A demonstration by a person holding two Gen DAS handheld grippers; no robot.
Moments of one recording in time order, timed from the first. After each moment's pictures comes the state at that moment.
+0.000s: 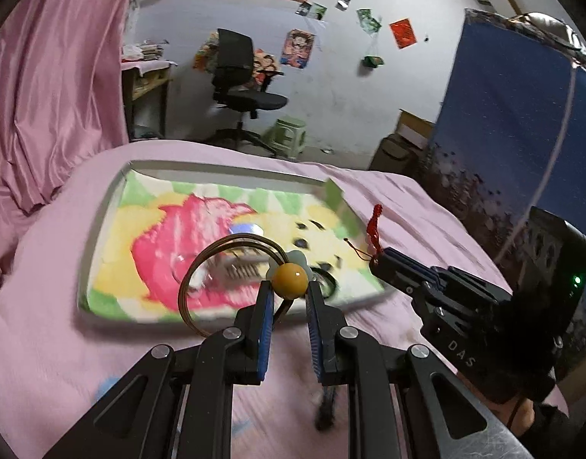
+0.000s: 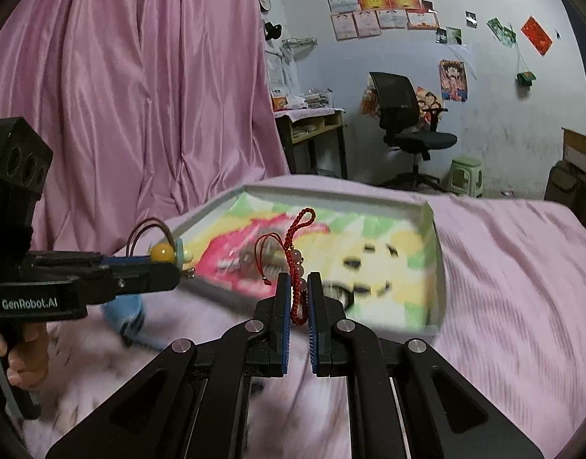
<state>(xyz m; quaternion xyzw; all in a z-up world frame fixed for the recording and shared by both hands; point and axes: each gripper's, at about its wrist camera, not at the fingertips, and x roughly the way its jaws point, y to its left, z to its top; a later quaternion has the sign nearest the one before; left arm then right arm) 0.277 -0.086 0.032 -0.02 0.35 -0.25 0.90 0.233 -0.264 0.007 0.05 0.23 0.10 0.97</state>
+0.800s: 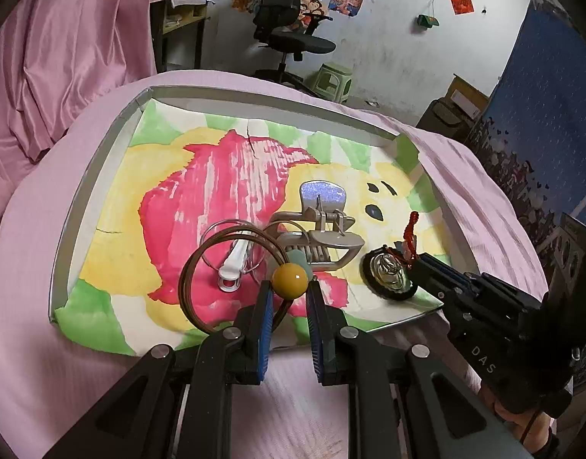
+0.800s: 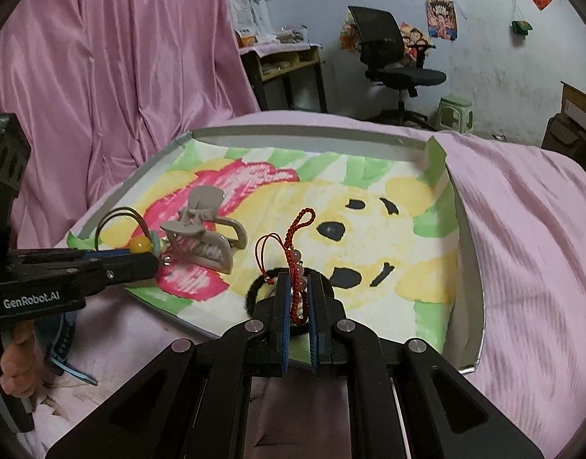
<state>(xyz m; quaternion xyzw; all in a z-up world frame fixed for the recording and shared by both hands) 0.343 -0.088 -0.019 -0.02 0.46 -0.18 0.87 0.320 -0.268 -0.047 0.07 0.36 0.07 0.93</state>
